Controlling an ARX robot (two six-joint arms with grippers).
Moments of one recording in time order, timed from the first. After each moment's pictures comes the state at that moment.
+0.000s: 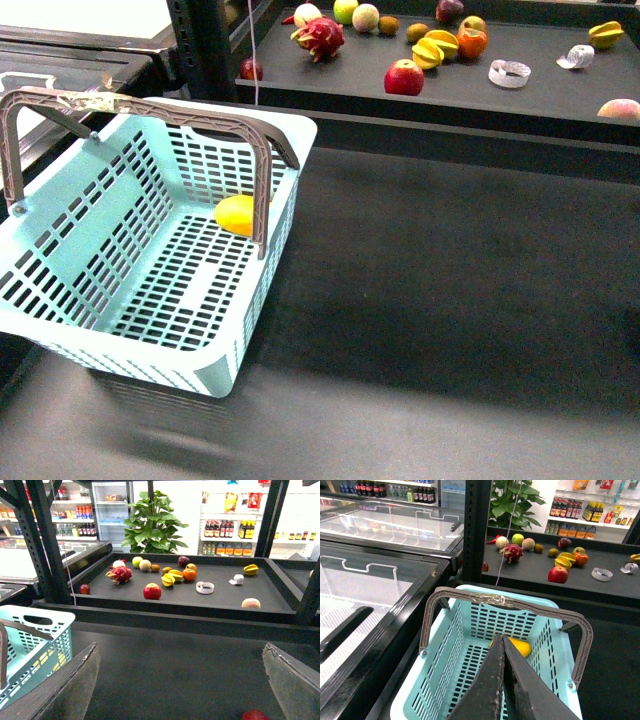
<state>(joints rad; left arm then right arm) 0.00 0.85 0.03 0.80 0.00 -0.01 0.00 0.00 0.01 0.00 0.00 0.00</state>
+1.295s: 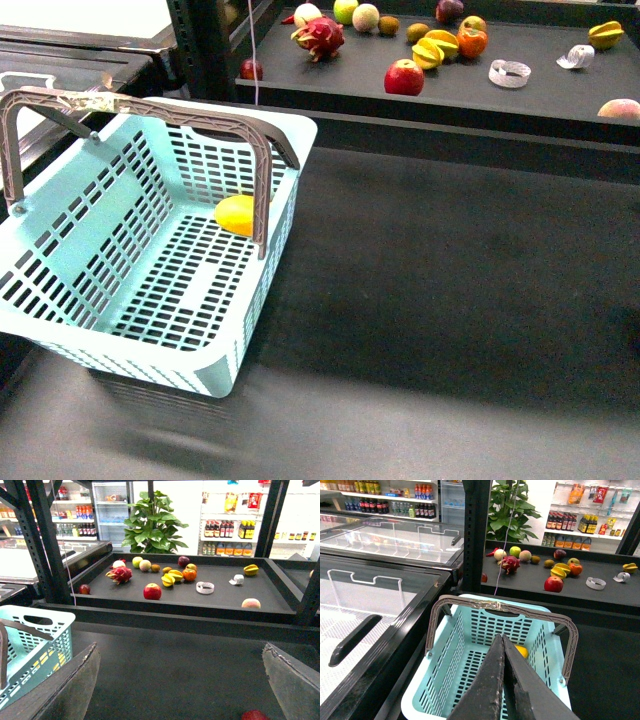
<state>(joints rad) 0.00 0.18 0.02 0.19 0.00 -0.01 0.00 0.00 0.01 0.00 0.00 0.00</state>
